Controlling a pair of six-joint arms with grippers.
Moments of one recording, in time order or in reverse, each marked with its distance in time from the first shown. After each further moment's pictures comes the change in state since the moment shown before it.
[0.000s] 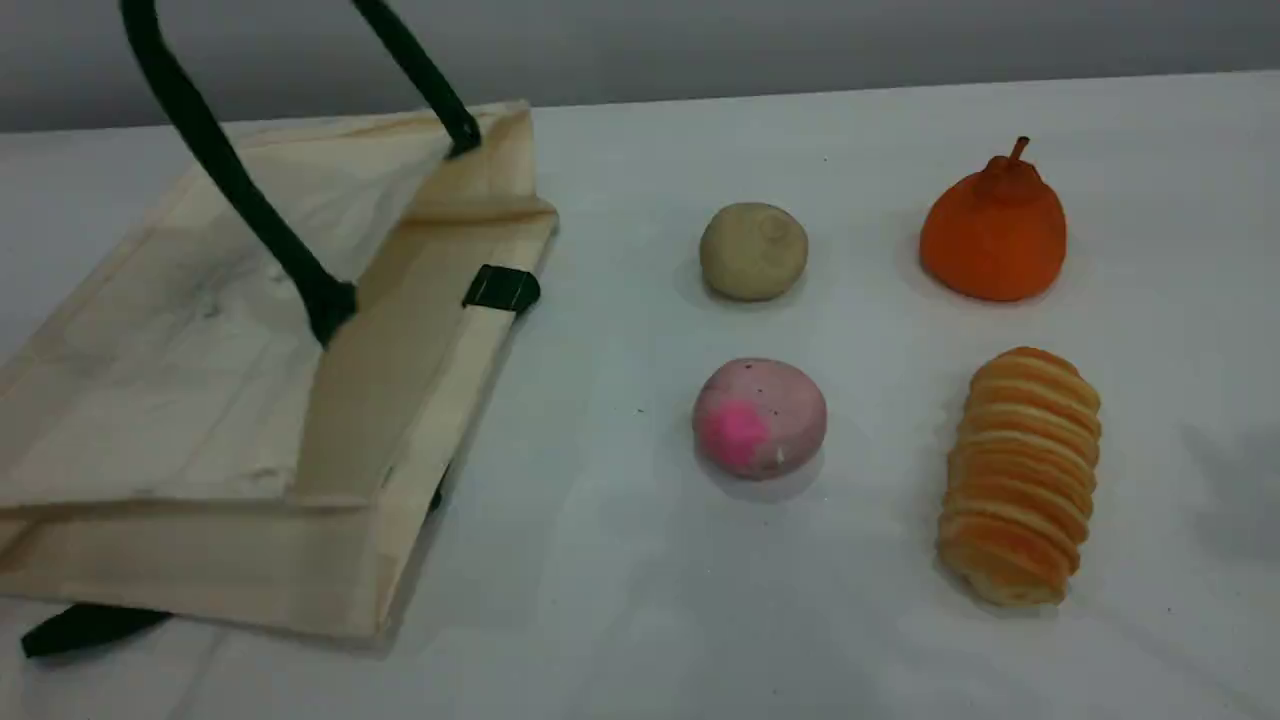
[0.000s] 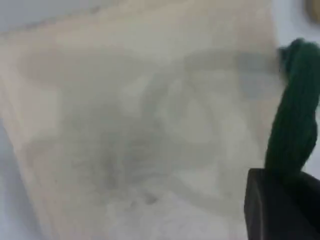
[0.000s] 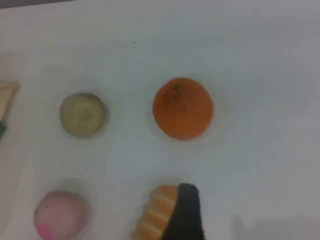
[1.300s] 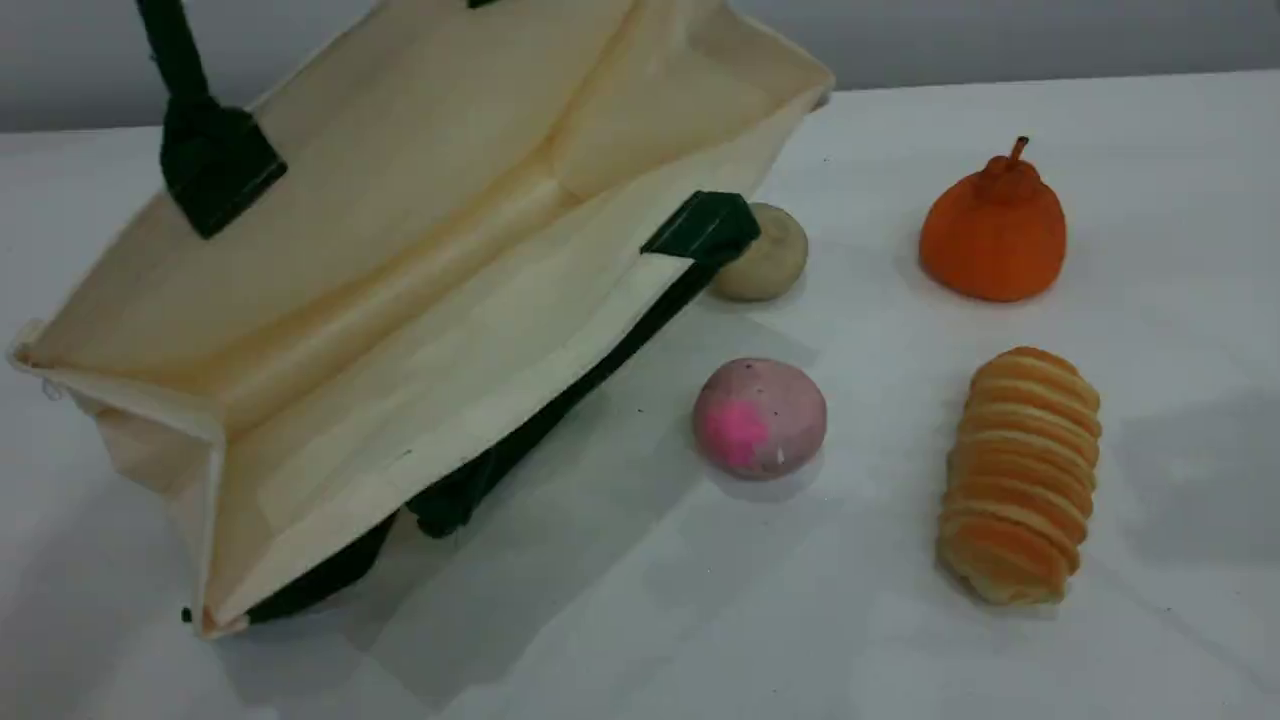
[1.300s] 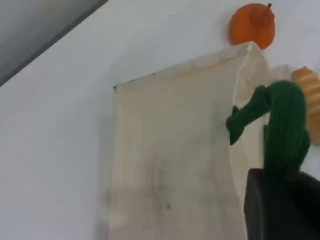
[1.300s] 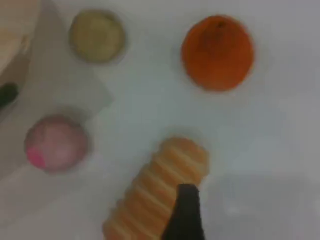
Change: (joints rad) left arm -0.237 -0.351 0.011 0.014 -0.002 0.037; right arm 0.120 0.188 0.000 0.023 0.002 -0.221
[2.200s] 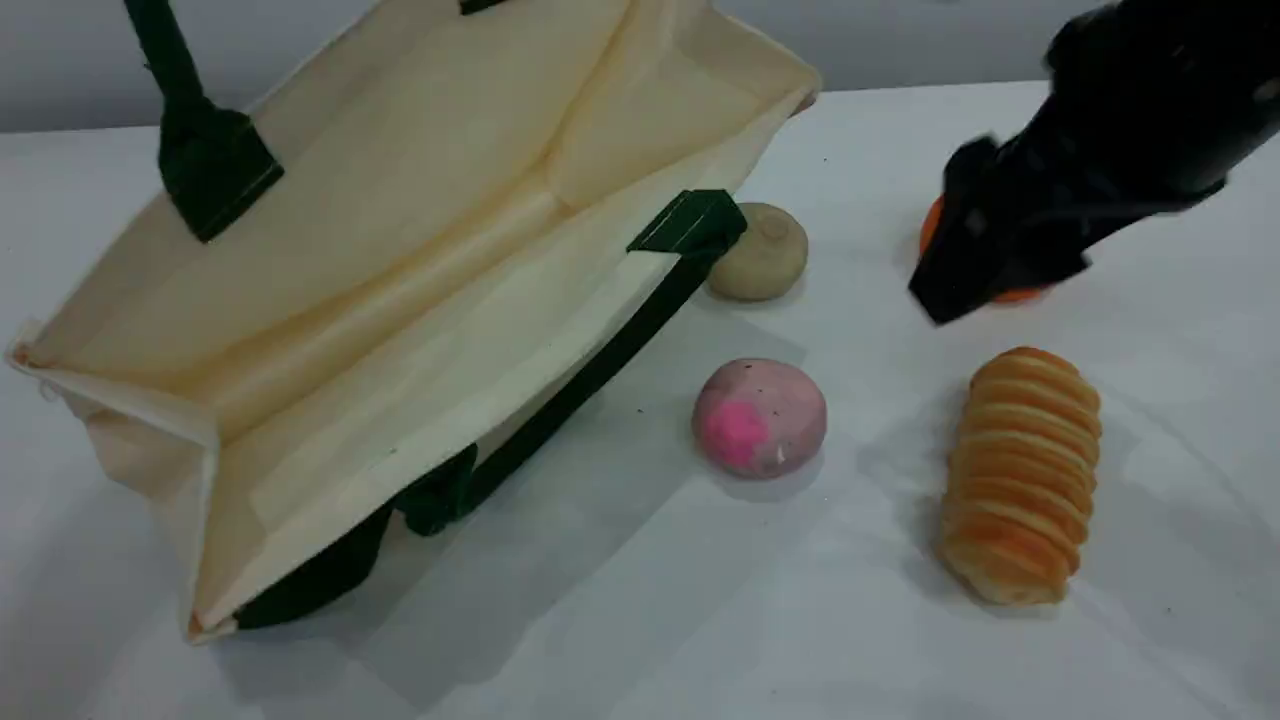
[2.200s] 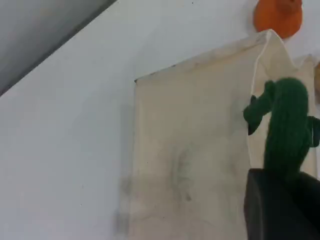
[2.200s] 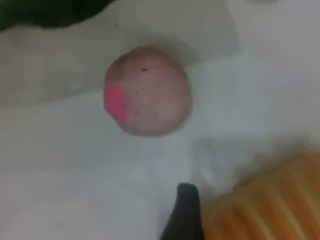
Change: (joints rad) left arm -0.001 0.000 0.000 0.066 -0.003 -0.006; right arm 0.292 0.378 0.000 0.163 -0.243 -0.262
